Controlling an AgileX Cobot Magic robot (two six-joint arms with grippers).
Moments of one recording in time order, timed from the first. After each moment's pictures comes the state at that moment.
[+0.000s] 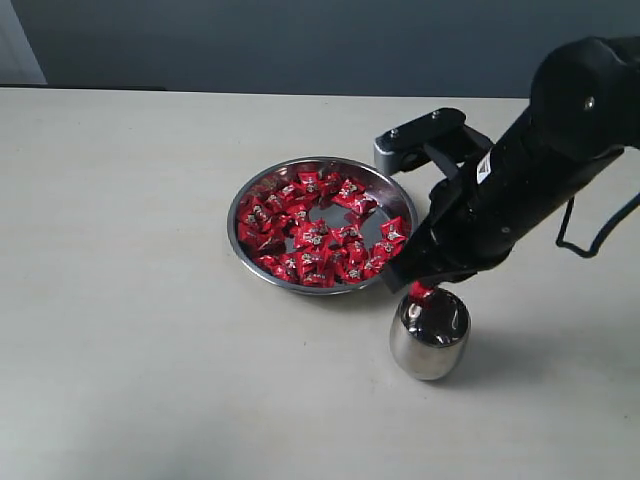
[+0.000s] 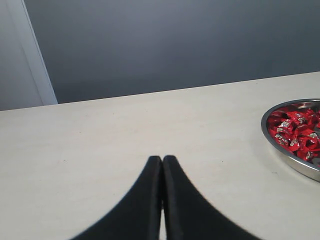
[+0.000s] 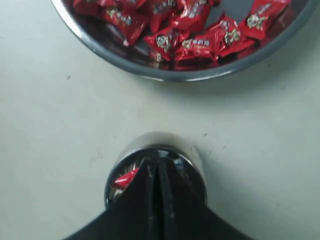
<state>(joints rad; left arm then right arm) -0.02 0.01 0.00 0.25 0.21 -0.20 0.54 1.55 -0.96 0.20 0.77 -0.22</state>
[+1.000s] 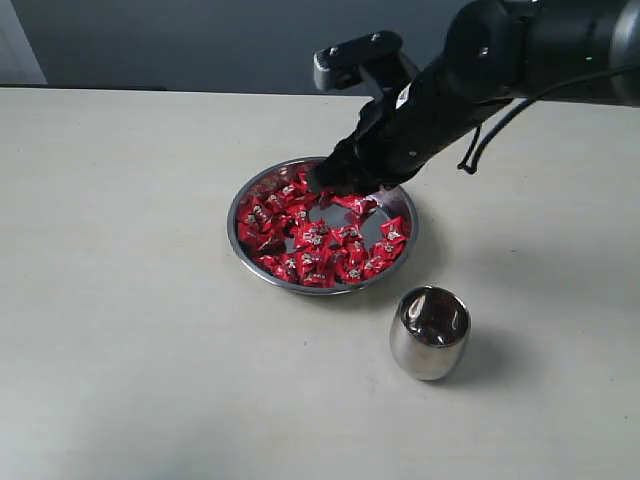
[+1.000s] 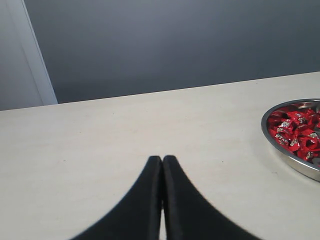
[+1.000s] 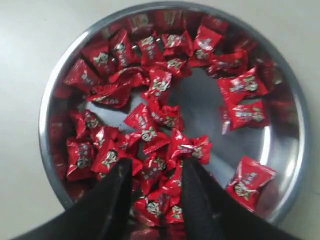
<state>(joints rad) -0.02 0.01 0.00 0.25 0.21 -0.20 0.55 1.81 -1.26 0.27 0.57 -0.29</state>
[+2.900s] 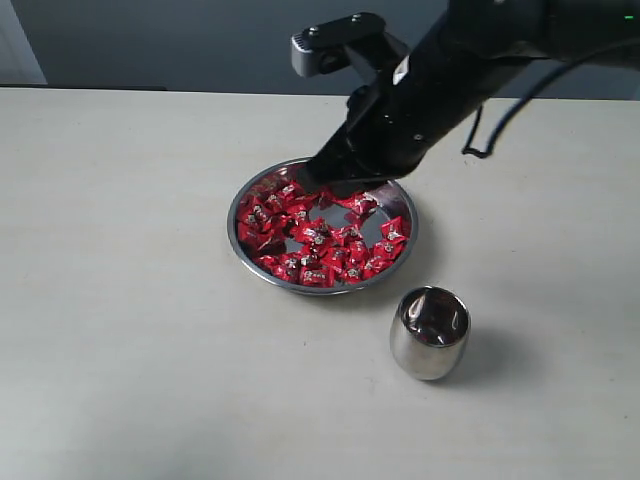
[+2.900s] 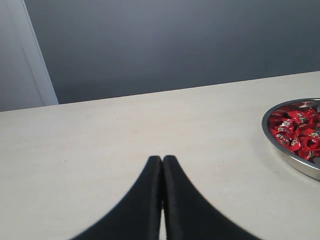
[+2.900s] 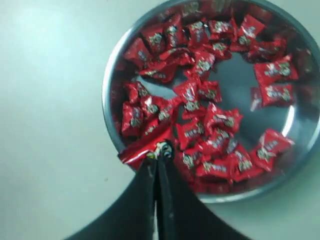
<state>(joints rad) -0.02 0.01 0.00 0.26 0.21 -0.20 0.58 1.68 -1.27 0.28 0.76 -0.30</state>
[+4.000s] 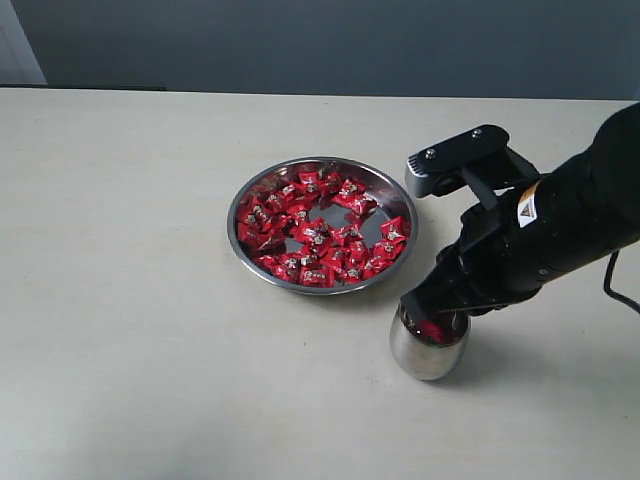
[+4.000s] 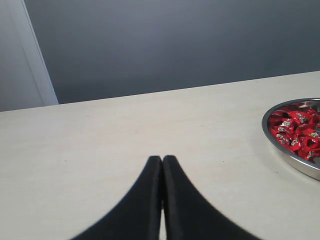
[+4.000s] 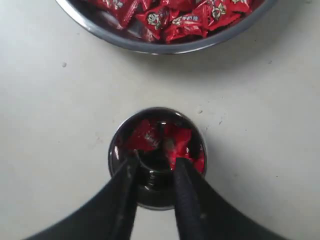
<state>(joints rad) -0.02 0.01 0.00 0.26 0.21 -0.20 0.58 1.38 -0.79 0.12 0.67 -0.07</state>
